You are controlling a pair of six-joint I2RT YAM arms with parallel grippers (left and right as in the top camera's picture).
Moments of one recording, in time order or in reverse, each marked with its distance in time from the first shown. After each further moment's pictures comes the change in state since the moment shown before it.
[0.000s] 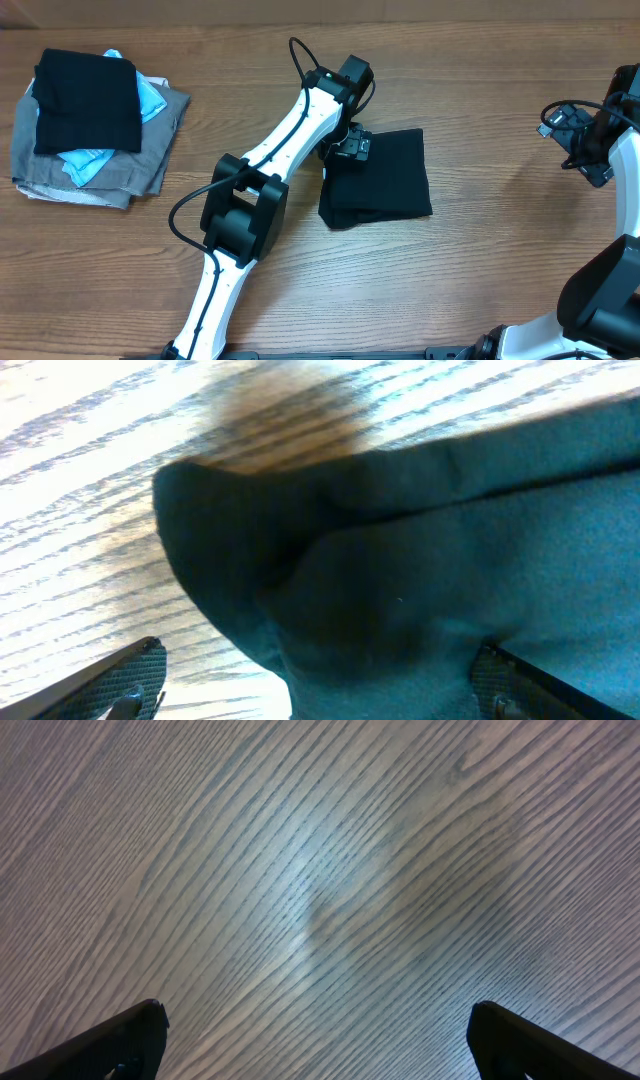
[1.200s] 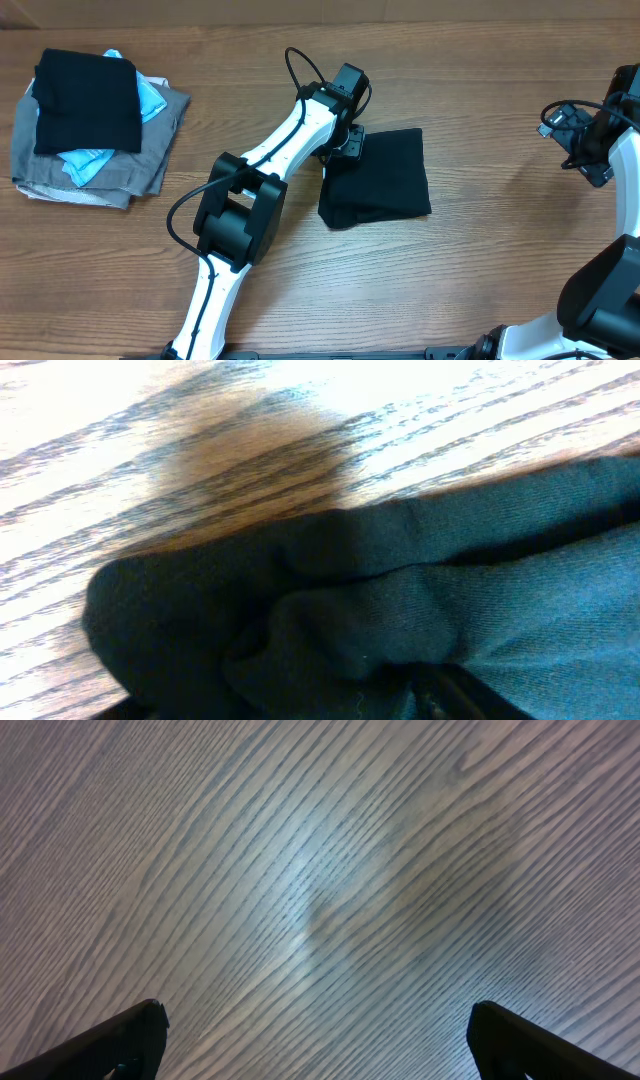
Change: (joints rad) left arm 0.010 -0.047 -0.191 0.264 0.058 -0.004; right arm 0.000 0.000 0.000 0.000 0.000 0.000
